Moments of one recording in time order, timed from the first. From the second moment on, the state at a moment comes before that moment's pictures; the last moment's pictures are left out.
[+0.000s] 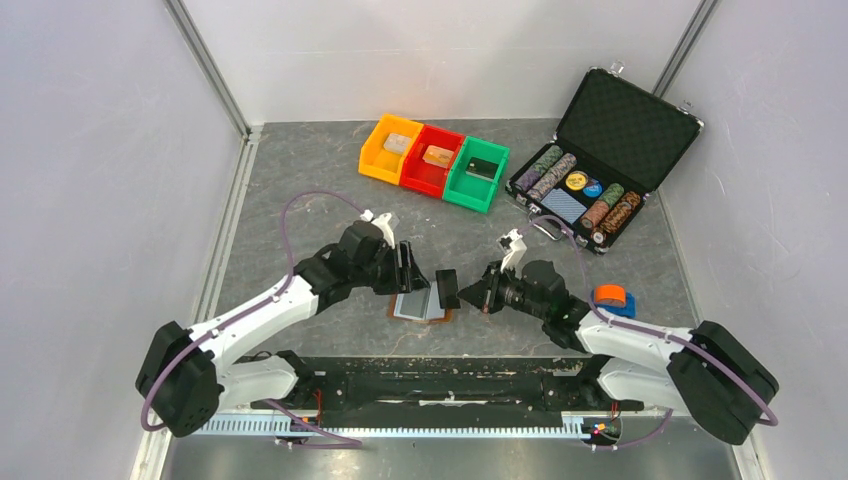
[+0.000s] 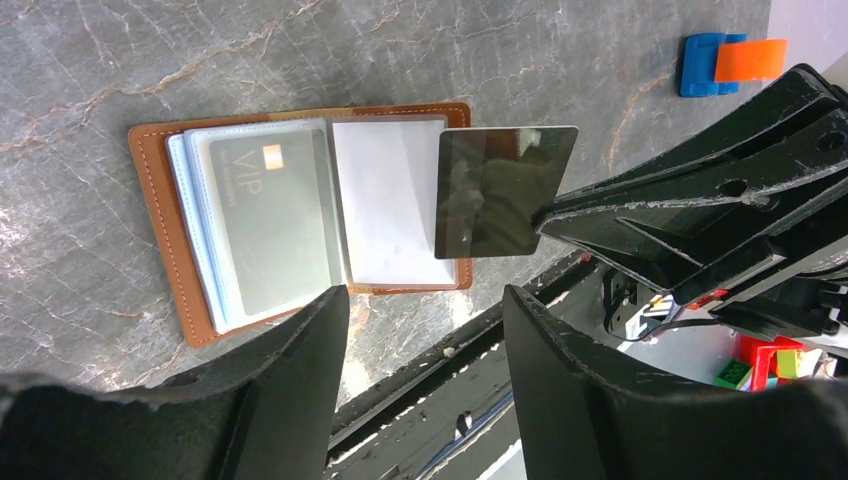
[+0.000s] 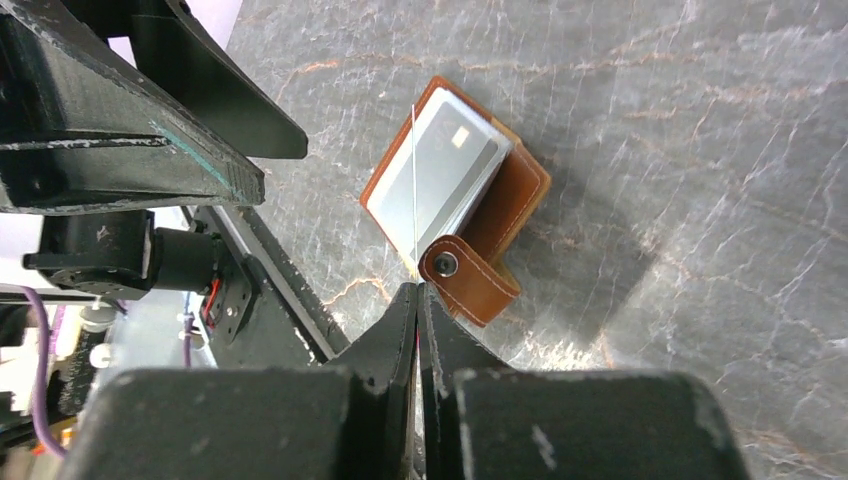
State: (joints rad) left arm -0.70 1.14 0.70 -0.29 0.21 -0.71; right arm 0.74 1.13 0.26 0.53 -0.25 0.71
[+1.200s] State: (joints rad) left arm -0.68 1.31 1.10 -0.44 0.31 -0.90; right arm 1.02 0.94 0.15 0.86 0.24 -0.55
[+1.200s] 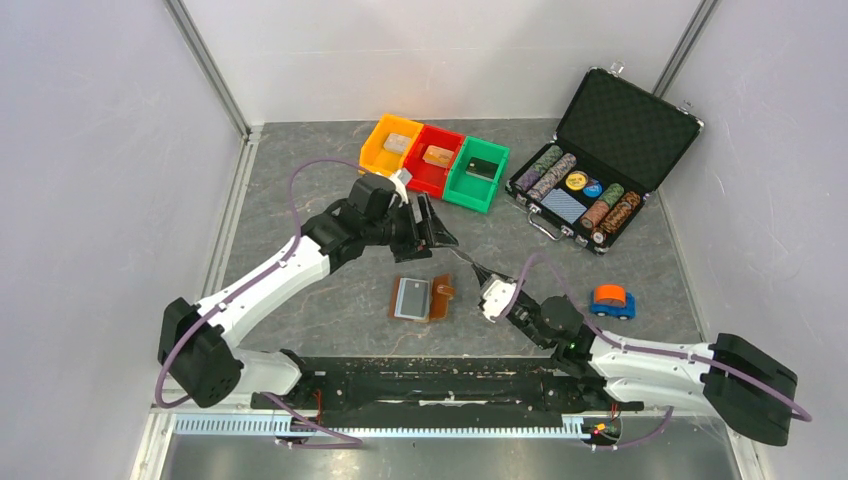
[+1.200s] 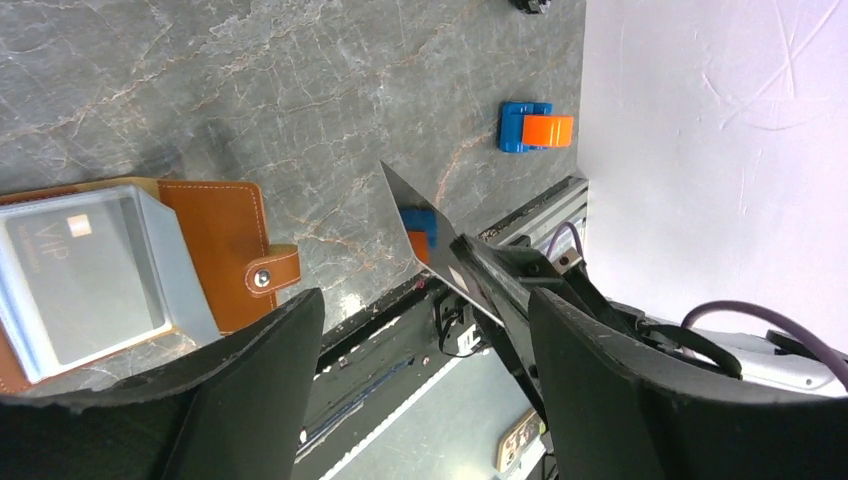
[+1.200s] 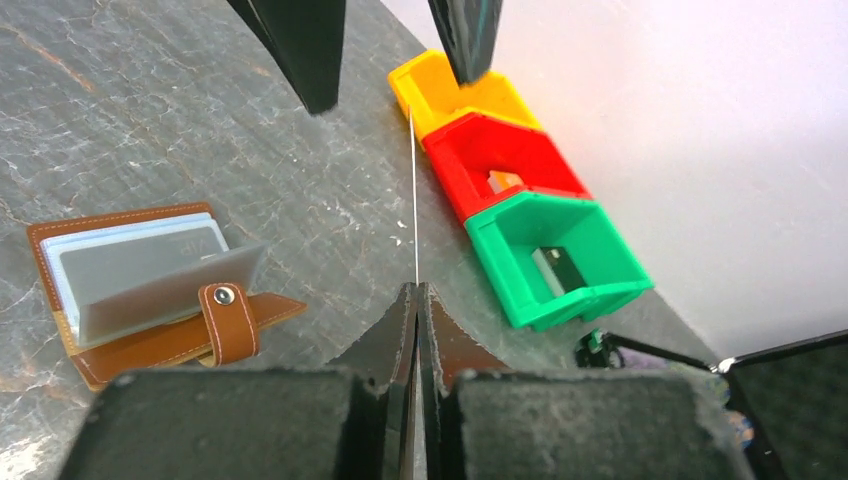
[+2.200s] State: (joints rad) left arm -0.64 1.28 0.95 -0.23 0.46 -0.76; right arm 1.13 0.76 0.16 0.63 0.36 -0.32
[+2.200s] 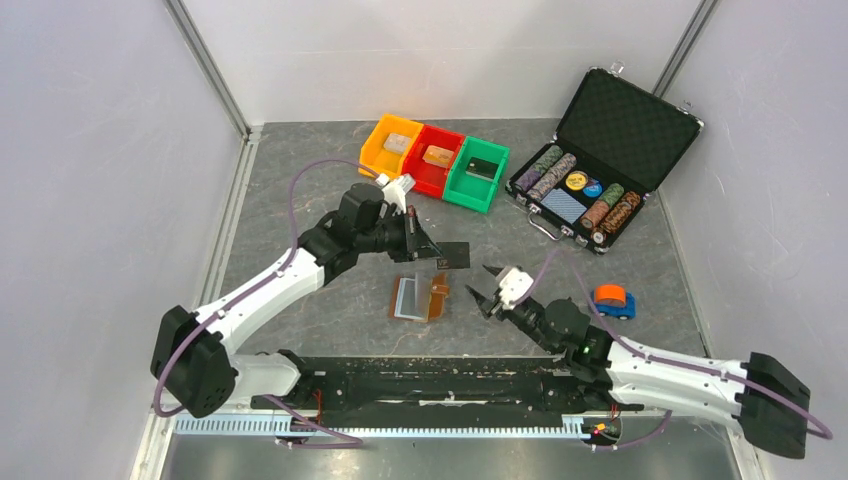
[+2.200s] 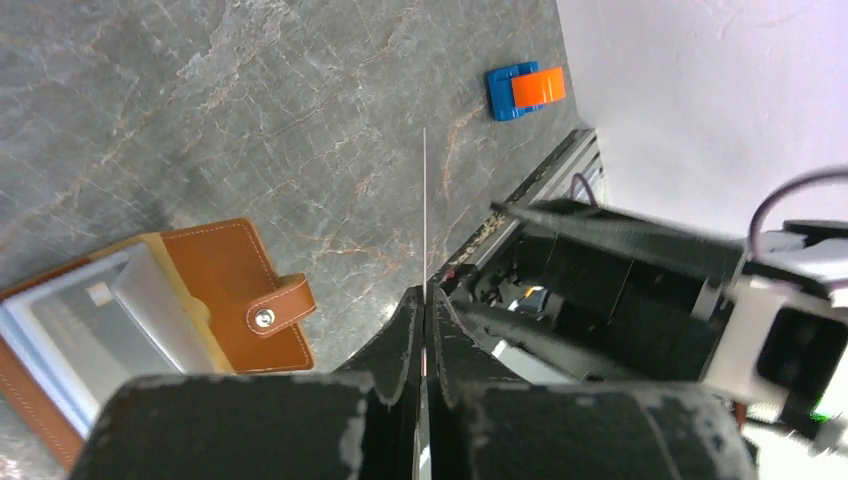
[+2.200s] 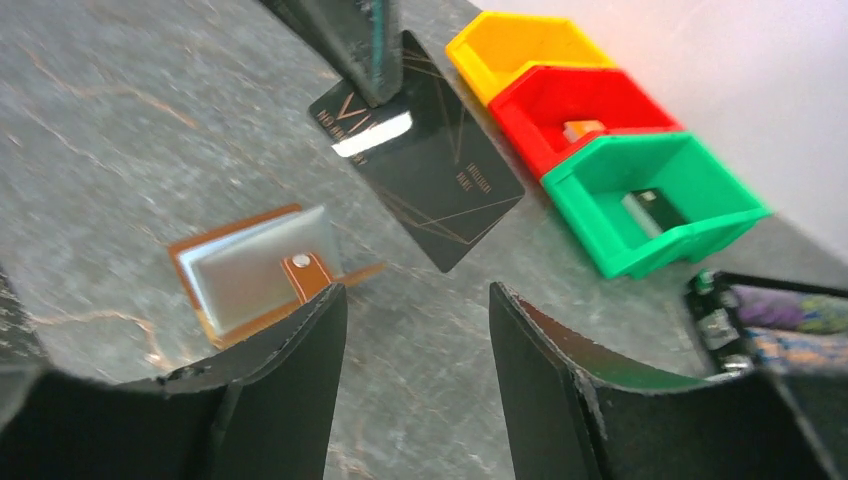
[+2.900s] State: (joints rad) left arm -0.64 1.12 0.86 -0.17 0.55 -0.51; right arm 0.69 0.88 0.39 0.42 -0.30 0.41
